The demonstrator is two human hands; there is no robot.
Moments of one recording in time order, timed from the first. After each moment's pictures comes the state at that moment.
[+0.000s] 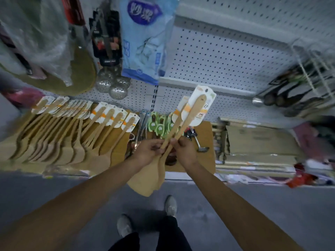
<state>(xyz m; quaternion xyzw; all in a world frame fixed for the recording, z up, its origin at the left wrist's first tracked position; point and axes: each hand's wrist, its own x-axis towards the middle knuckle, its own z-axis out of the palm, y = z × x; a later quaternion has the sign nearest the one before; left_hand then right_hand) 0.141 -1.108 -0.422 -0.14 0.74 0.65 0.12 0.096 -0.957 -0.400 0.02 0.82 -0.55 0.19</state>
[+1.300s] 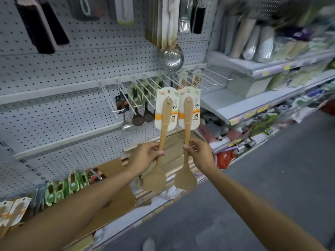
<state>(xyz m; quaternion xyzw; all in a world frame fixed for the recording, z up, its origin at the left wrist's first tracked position) 0.018 -0.609 -0.251 0.18 0.83 0.53 0.08 0.062 -0.386 -0.245 0.08 0.84 -0.53 -0.09</state>
